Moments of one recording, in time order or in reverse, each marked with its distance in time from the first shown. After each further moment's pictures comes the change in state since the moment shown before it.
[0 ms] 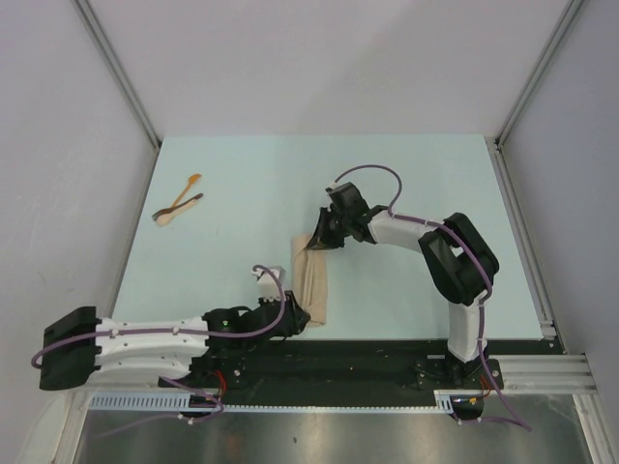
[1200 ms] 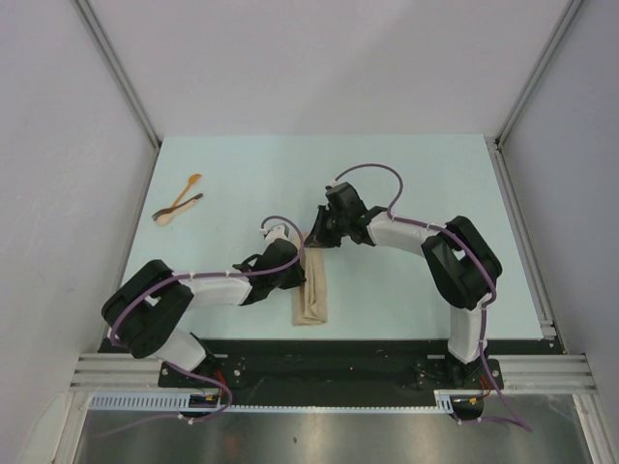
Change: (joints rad) left arm 0.529 0.505 0.209 0.264 0.336 0.225; right arm 0.028 -0.022 0.000 0.011 0.061 0.066
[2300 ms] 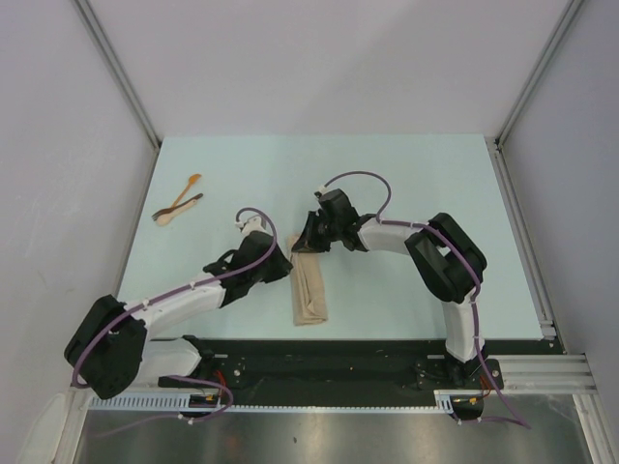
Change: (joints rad) left arm 0.078 -0.269 0.002 -0.244 -0.027 0.016; right arm 0.033 0.086 -0.010 0.173 -0.084 0.036
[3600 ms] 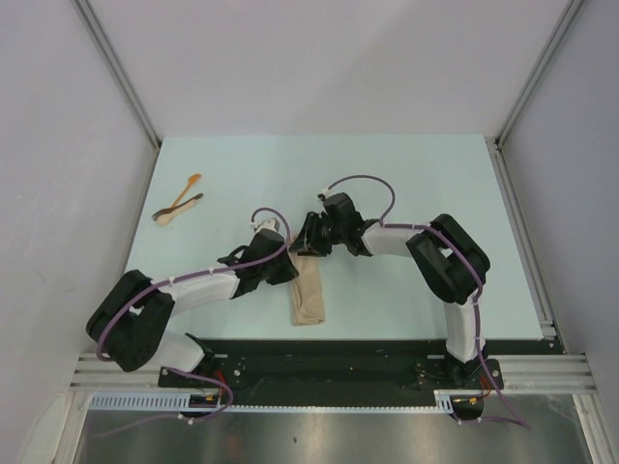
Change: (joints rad) left arm 0.034 0.169 0.029 0.068 0.141 0.056; right arm -0.014 -0.020 -0.079 0.114 -0.033 0.039
